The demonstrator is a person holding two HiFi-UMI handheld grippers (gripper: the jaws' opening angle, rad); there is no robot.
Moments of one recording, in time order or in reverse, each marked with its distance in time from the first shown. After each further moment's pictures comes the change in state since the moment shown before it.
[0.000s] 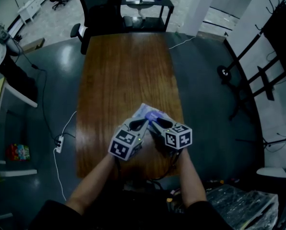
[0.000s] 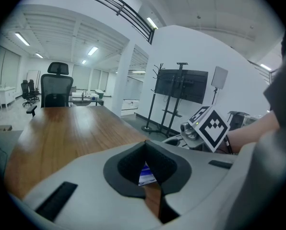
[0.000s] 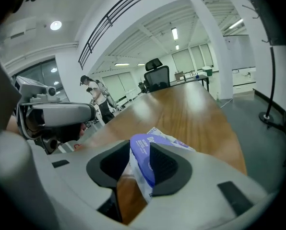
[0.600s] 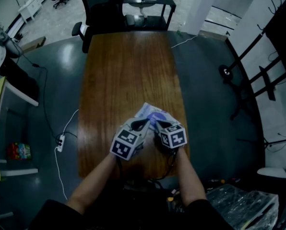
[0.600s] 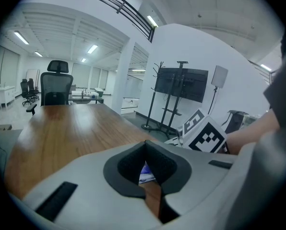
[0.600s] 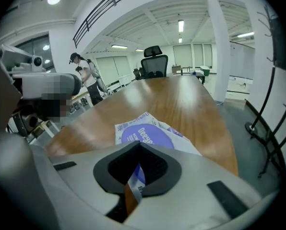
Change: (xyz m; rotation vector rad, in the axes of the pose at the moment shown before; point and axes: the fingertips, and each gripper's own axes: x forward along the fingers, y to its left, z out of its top) left arm 0.000 0.006 -0.007 -0.002 0.020 -0.006; right arm 0.023 -0.015 -0.028 -0.102 0.156 -0.149
